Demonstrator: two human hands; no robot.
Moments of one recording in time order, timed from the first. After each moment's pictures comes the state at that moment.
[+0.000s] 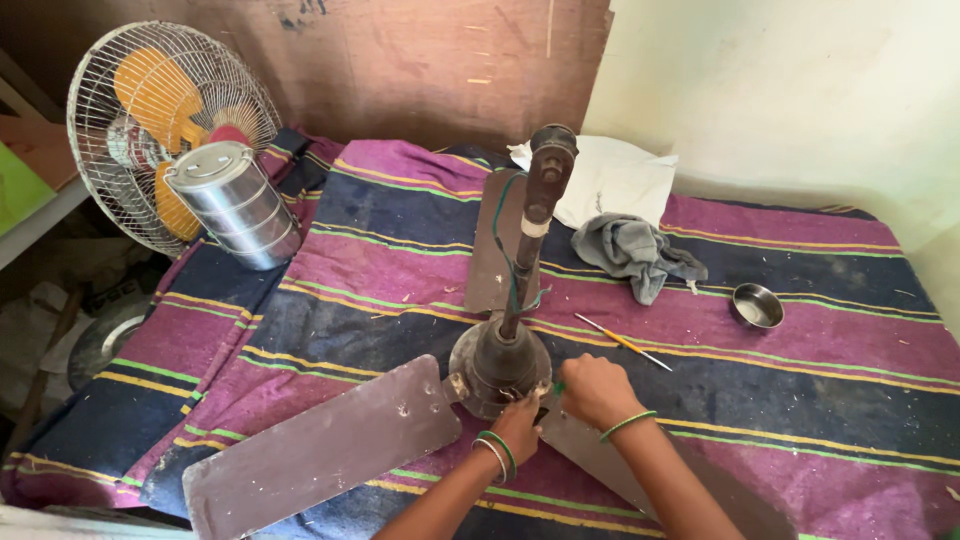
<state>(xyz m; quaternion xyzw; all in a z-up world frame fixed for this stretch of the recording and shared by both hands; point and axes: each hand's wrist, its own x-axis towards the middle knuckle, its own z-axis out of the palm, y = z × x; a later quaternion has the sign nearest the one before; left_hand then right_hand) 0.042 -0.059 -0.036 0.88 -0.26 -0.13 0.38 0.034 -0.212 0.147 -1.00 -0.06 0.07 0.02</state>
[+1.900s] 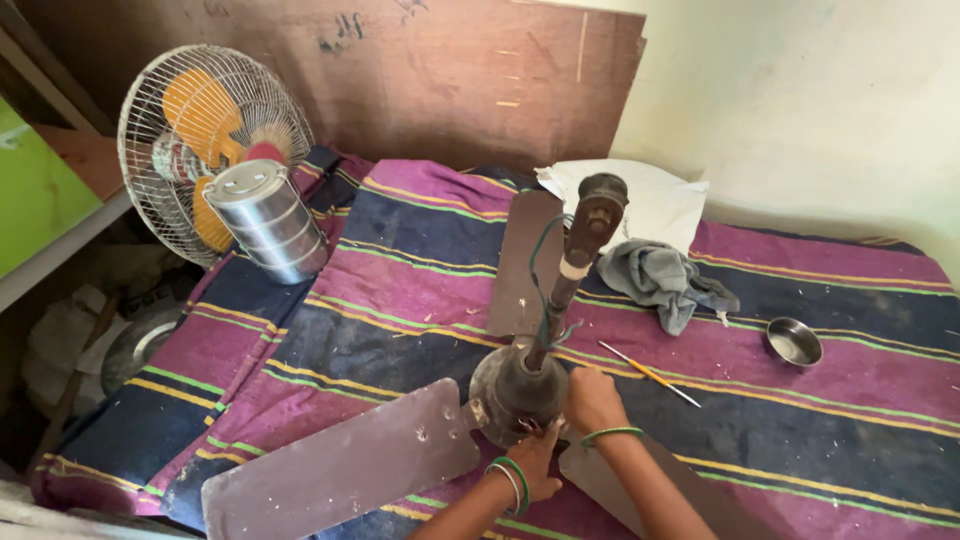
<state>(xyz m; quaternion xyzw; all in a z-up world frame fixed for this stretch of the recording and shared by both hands) 0.043 -0.042 -0.018 0.88 -0.30 -0.22 0.29 0.099 -0.207 0.053 -0.99 -0.02 -0.04 0.12</state>
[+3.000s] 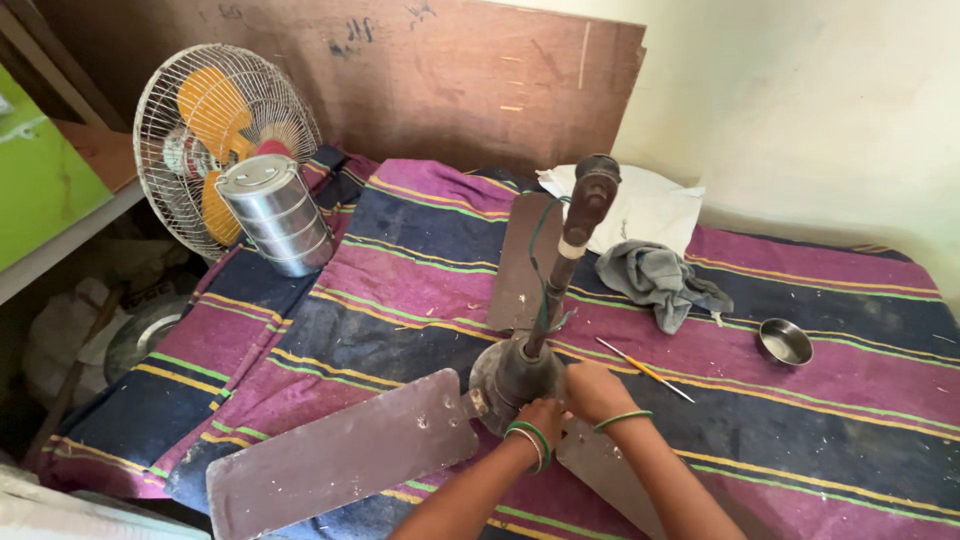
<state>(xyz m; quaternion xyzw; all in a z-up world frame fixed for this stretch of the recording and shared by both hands) 0.090 -0.084 -0.048 0.92 -0.22 -0.10 0.31 0.081 -0.201 0.113 -0.99 -0.12 0.08 0.05</state>
